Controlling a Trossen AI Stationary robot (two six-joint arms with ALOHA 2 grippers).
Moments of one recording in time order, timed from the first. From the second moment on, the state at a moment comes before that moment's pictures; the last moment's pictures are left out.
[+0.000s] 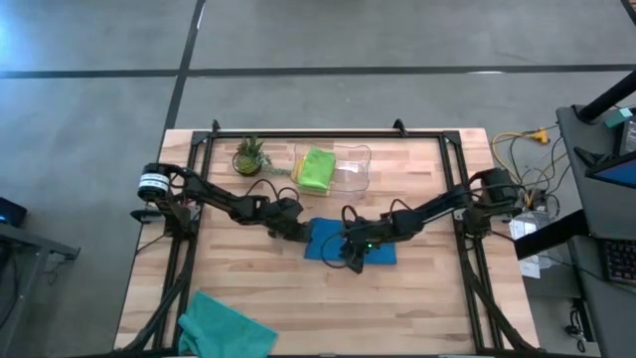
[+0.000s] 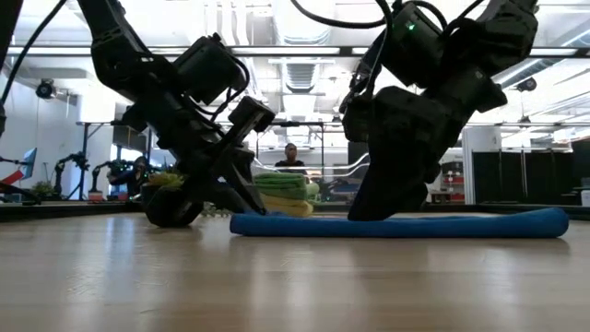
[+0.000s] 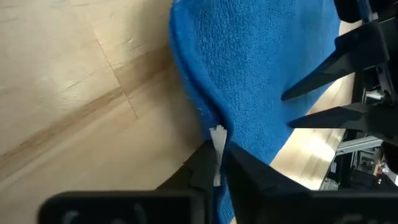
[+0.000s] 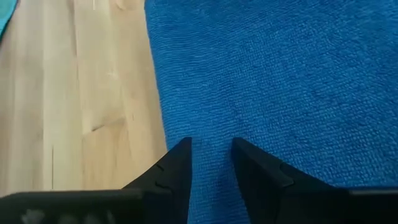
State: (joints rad) left arm 0.01 1.77 0.67 0.34 0.24 -1.30; right arm 0.16 1.80 0.77 0.19 -0.06 0.57
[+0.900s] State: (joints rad) left arm 0.01 1.77 0.72 0.59 0.21 -1.31; right arm 0.16 1.81 0.78 0.15 -0.06 0.56
